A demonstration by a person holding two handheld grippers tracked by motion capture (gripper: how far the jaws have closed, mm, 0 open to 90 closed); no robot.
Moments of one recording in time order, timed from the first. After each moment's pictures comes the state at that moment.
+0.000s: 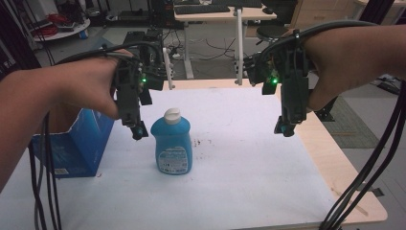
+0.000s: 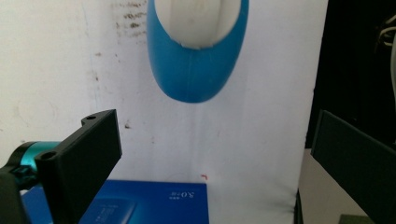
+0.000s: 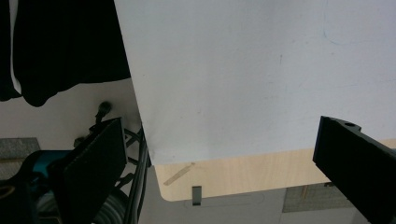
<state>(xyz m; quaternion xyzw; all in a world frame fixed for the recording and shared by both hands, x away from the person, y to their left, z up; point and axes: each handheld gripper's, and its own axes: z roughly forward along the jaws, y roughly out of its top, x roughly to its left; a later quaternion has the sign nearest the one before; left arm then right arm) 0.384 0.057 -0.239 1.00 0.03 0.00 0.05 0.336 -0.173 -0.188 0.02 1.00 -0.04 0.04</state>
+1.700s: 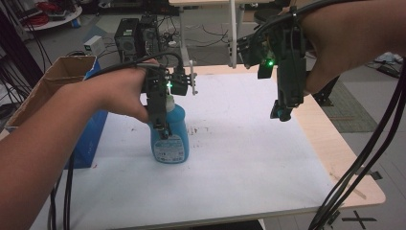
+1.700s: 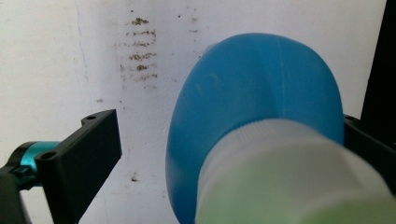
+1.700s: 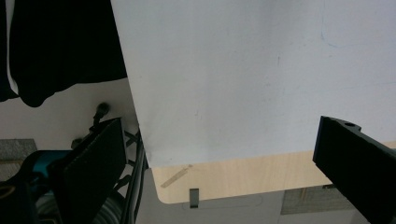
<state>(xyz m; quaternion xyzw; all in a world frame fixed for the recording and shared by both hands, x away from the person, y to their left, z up) 0.400 0.008 -0.295 1.00 0.02 0.01 0.04 0.340 -0.173 -0.191 0.02 1.00 -0.04 0.04</state>
